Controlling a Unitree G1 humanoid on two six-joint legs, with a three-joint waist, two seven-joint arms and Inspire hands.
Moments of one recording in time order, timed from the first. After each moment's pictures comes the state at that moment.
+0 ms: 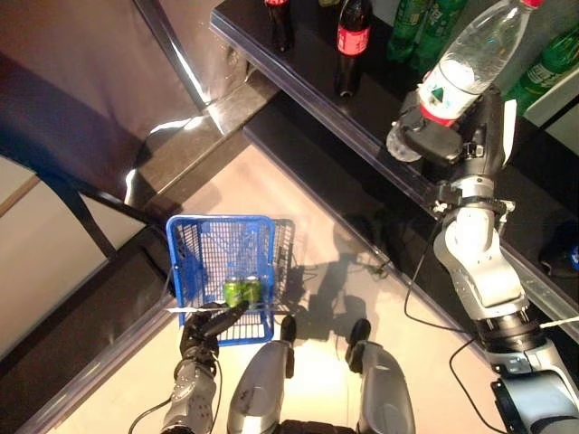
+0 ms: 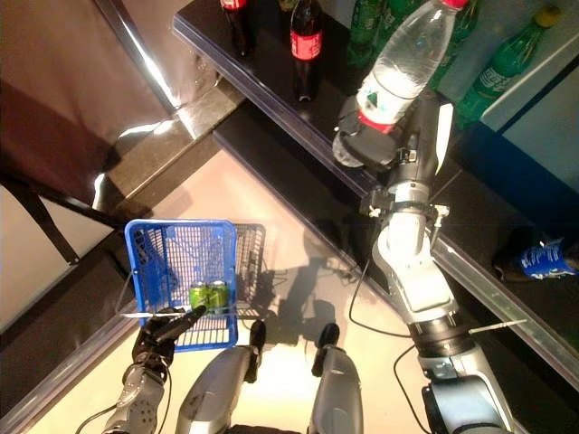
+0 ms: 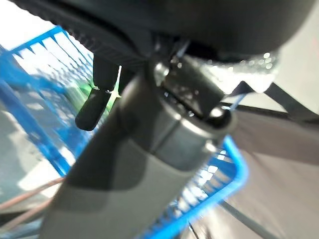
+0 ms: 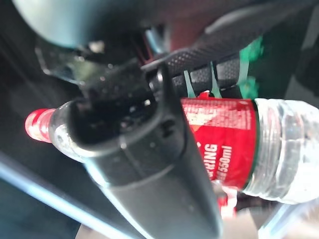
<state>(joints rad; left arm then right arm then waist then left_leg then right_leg) 0.04 0.21 -0.06 0.56 -0.79 -0.23 0.14 -0.50 -0.55 0.17 -0.13 0.32 0.02 -0.47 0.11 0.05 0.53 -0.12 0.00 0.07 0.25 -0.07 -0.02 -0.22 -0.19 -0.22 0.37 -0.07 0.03</state>
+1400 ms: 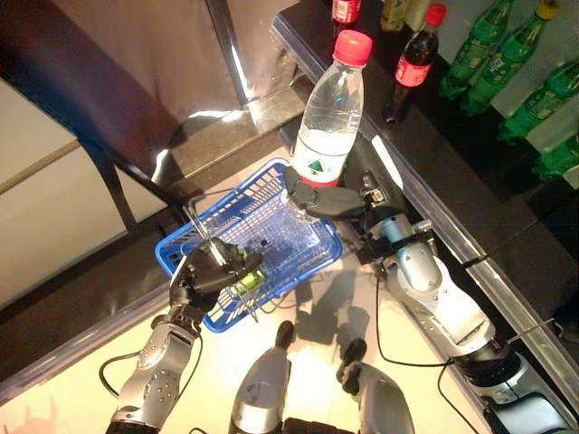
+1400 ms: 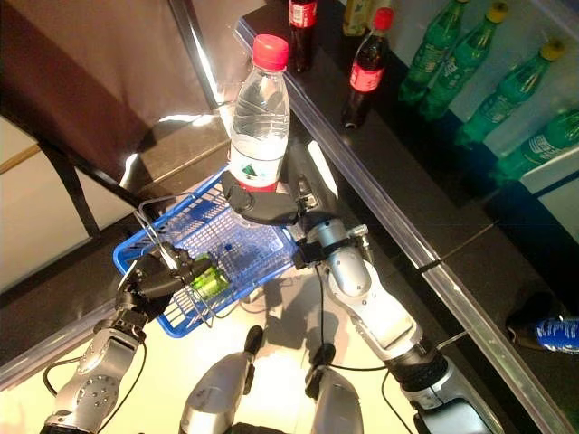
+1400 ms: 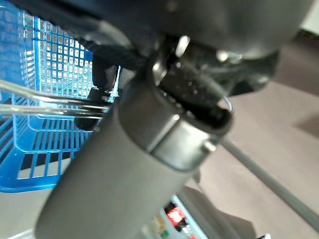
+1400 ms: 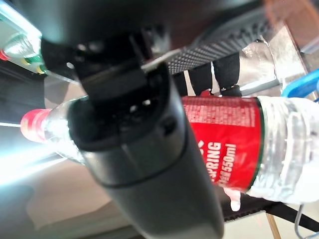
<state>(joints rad) 0.05 0.48 -0.08 -0.02 -0.91 0.03 -0.06 -0.46 -0.50 0.45 -0.29 0.35 0.07 -0.29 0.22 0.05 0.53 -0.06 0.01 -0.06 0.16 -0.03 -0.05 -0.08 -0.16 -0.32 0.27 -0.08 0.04</state>
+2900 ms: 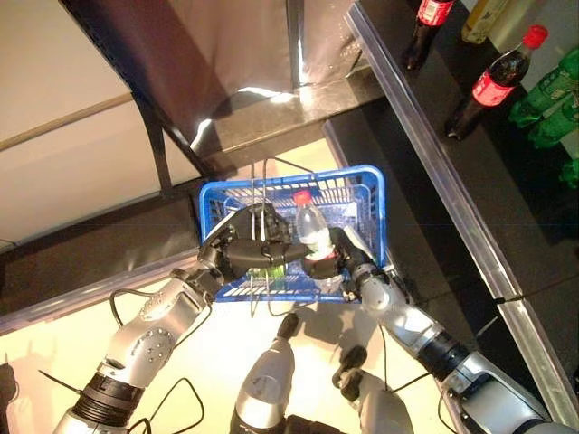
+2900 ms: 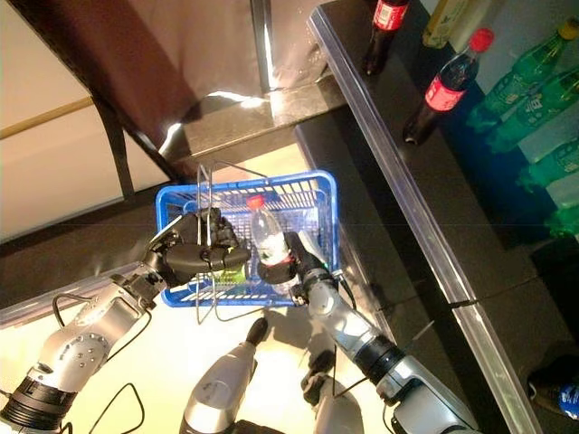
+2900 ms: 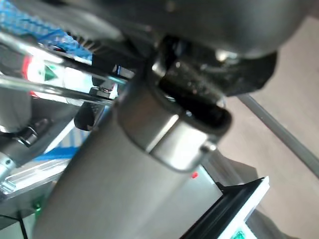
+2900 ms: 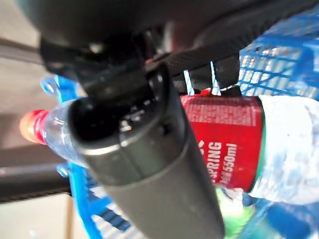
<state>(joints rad) -0.16 0.64 -0.20 -0.18 -1.03 0.19 -0.19 -0.51 -0.39 0.69 0.36 0.08 0.28 -0.28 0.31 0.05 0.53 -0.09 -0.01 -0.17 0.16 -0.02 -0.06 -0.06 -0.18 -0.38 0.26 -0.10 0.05</state>
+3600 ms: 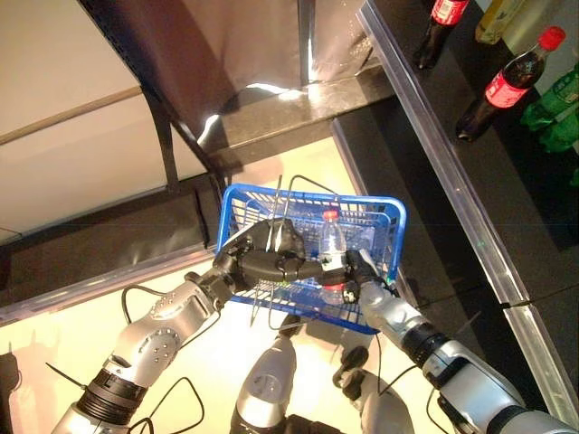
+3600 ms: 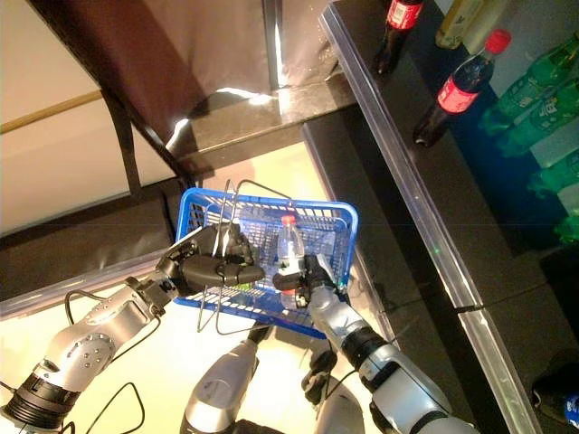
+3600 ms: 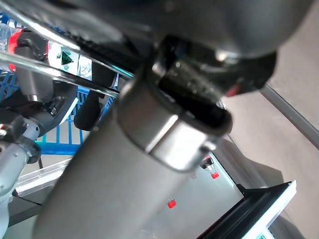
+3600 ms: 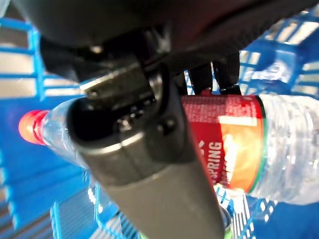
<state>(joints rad) -0.19 0.65 -0.26 -0.19 -1.02 0.26 -0.22 -0.60 -0.26 0.62 0.70 0.45 0.33 -0.40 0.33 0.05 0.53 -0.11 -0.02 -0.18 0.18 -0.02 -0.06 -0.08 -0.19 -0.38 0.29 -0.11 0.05</state>
